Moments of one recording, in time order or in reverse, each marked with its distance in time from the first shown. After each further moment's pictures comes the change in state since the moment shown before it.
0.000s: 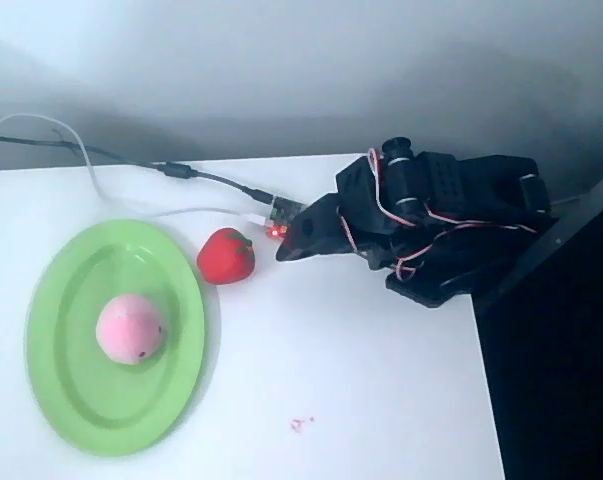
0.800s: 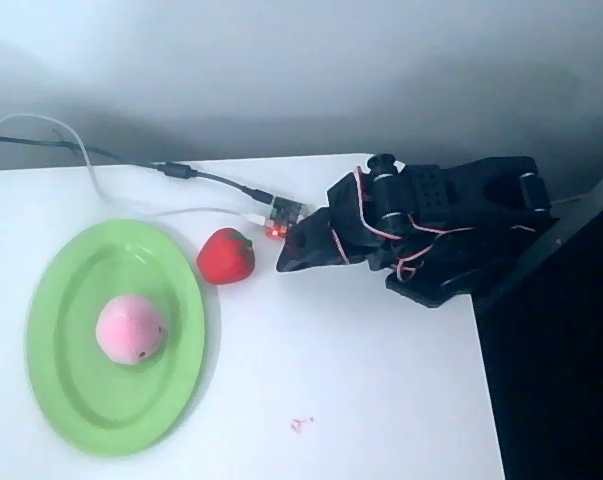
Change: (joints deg) arm 0.5 0.3 10.6 -4.4 -3.3
